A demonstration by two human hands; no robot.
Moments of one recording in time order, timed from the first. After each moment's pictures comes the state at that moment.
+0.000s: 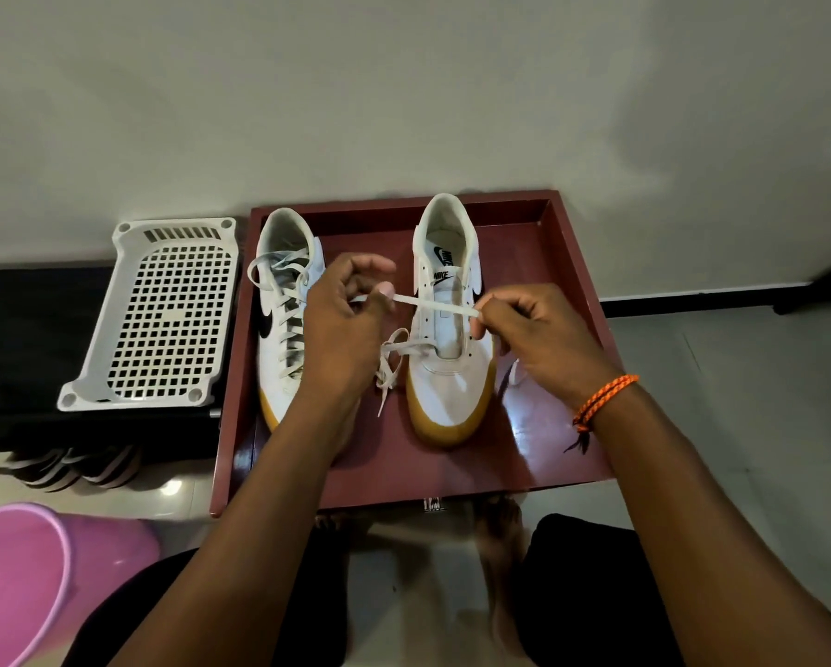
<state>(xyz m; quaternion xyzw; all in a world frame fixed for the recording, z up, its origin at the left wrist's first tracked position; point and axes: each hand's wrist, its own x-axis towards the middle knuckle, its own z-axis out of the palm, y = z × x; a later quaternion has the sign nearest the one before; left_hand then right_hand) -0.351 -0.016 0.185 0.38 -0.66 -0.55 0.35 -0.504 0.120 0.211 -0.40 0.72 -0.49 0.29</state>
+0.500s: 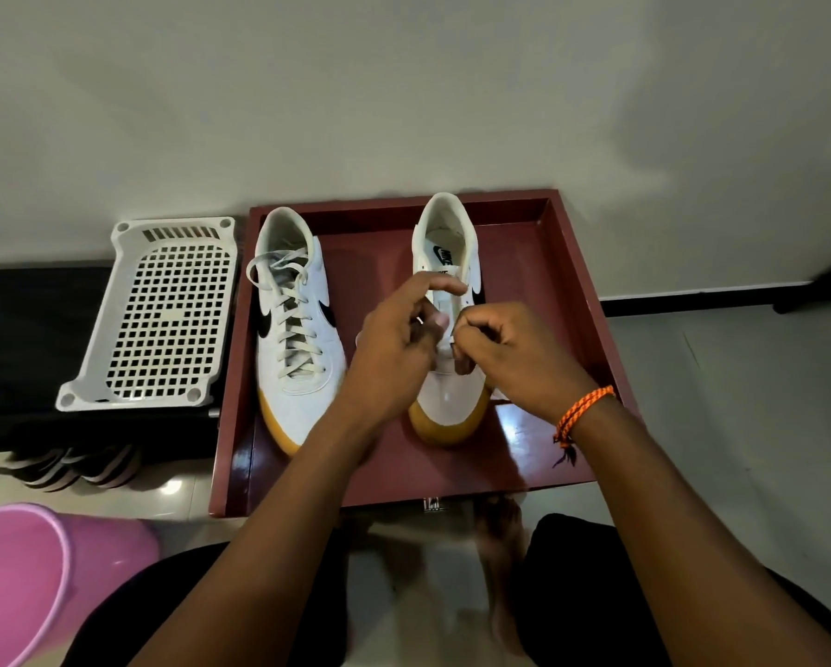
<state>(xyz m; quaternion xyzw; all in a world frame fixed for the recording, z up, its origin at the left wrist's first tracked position) -0.363 0.008 0.179 0.24 -0.78 -0.53 0.25 -0.489 0.115 0.198 -0.44 0.74 -0.41 0.29</state>
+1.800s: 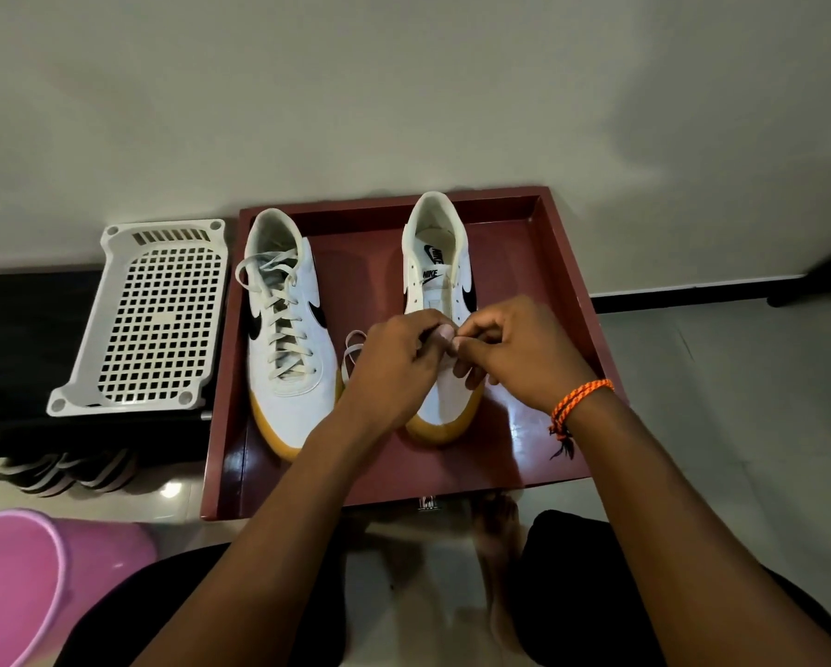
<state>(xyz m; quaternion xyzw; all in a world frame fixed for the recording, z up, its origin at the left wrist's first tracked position) -0.368 0.016 0.167 0.25 -0.84 -0.44 0.18 -0.502 0.128 0.201 -0.41 0.77 -0.37 0.32</state>
